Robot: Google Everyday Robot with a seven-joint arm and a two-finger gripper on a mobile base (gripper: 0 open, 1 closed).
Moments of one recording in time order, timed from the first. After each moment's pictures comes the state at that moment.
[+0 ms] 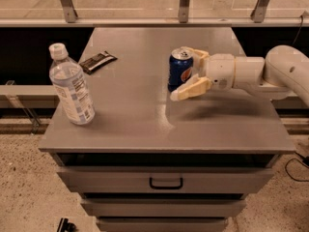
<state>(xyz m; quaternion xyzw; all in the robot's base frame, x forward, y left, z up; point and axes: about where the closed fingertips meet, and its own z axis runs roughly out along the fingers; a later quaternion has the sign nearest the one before) 0.608 -0.065 0.891 -0.50 0.55 0.37 0.55</state>
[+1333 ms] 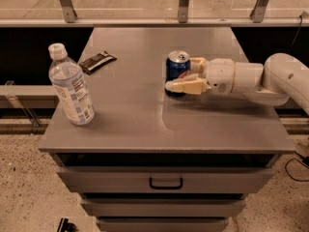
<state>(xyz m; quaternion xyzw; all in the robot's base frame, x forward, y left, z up) 0.610 -0.069 0.882 -0.48 0.55 0.37 0.56</state>
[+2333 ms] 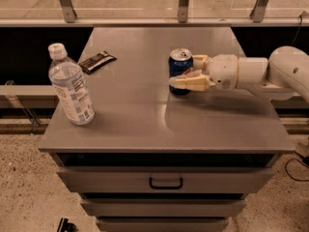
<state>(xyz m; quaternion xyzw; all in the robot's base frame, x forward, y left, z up) 0.613 -0.077 0.886 -0.50 0.56 0.36 0.55</state>
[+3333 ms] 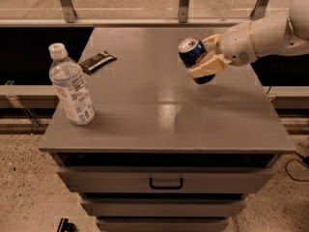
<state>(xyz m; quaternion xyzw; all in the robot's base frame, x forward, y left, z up) 0.622 -0.120 0.917 -0.59 0.64 0.20 0.45</state>
